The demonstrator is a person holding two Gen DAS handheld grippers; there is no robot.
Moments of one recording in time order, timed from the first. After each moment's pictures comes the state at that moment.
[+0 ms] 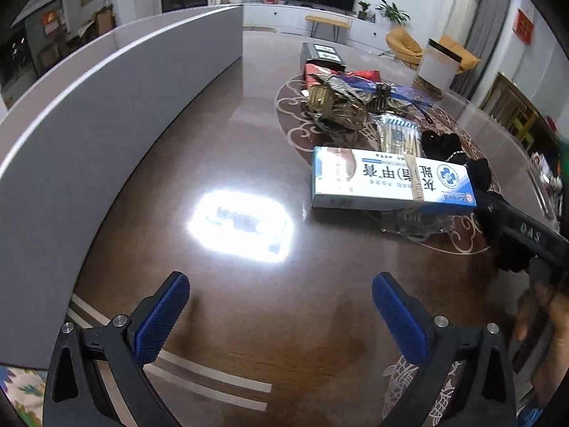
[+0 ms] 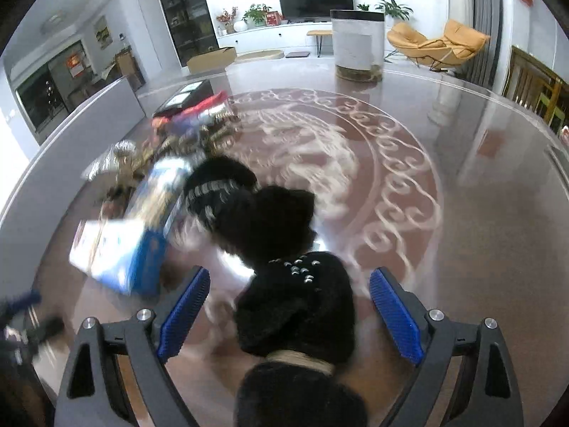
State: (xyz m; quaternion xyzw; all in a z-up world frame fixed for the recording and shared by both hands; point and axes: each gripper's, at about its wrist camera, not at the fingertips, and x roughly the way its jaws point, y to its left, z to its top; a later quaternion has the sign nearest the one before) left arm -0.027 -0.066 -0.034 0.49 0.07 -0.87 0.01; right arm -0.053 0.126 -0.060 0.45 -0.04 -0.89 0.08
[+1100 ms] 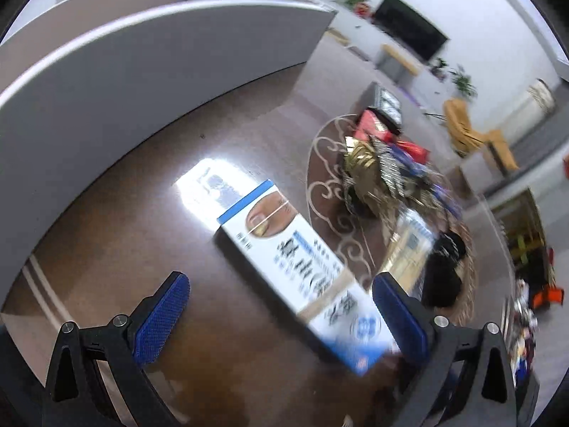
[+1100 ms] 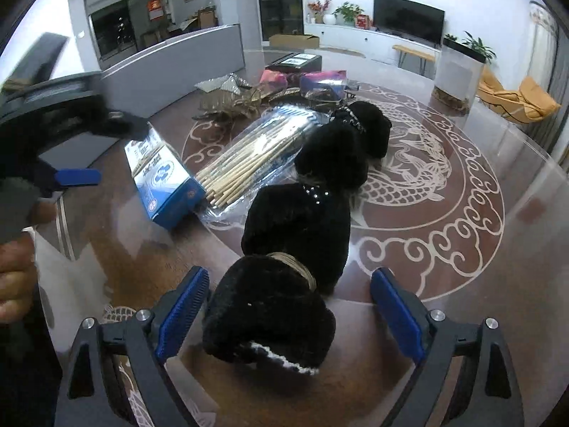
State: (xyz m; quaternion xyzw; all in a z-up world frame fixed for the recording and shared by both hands) left arm -0.081 -0.077 -0.028 0.49 0.27 -0.82 0.11; right arm -0.004 0.086 -0.072 0.44 0.08 -0.87 0.21
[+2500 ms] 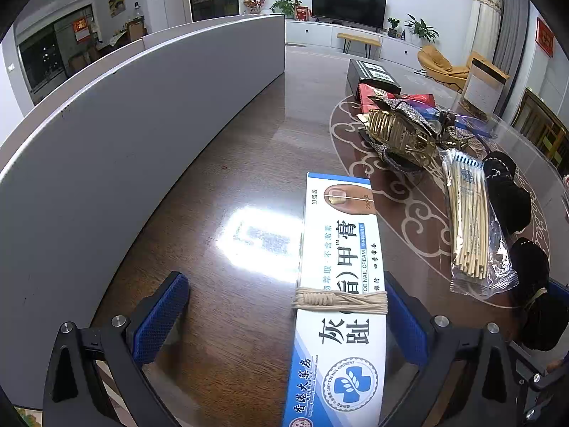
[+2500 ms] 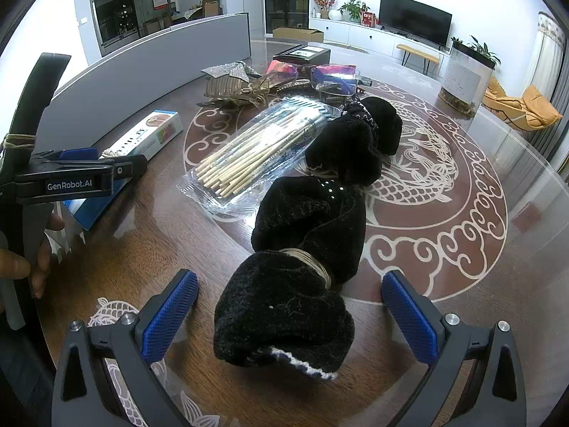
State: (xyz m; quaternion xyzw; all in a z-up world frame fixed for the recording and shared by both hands) left arm -0.067 -0.078 -0.051 0.46 0.04 -0.88 0.08; right arm 0.000 0.072 -0.075 0.44 0.11 -0.87 0.21
